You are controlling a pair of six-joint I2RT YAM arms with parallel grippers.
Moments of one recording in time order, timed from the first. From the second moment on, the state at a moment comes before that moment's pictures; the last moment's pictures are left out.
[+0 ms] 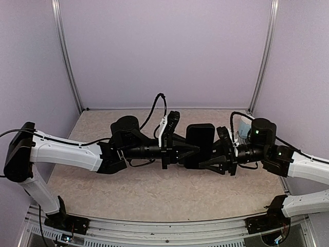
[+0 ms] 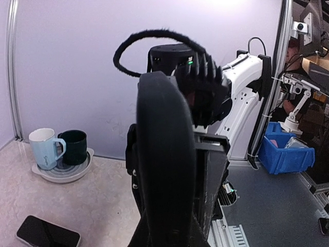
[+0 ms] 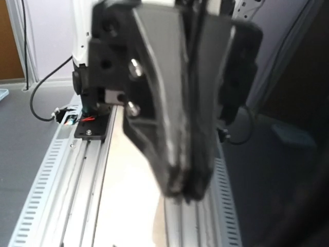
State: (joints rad) left arm -1.09 1.63 1.01 0.71 0.48 -0.16; right arm 0.77 0.96 0.62 0.13 -0.77 -0.18
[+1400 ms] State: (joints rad) left arm -1.09 1.59 0.91 0.73 0.45 -0.13; right arm 0.77 0.97 0.59 0.21 -0.75 -0.08
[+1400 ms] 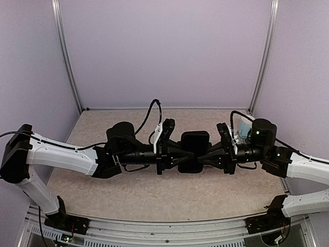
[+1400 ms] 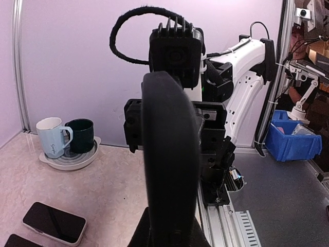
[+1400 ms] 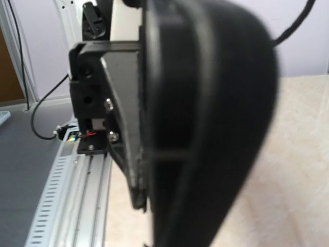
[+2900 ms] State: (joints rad) left arm -0.97 1.58 0.95 0.13 -0.24 -0.25; right arm 0.73 1.40 0.51 0.03 -0.63 0.69
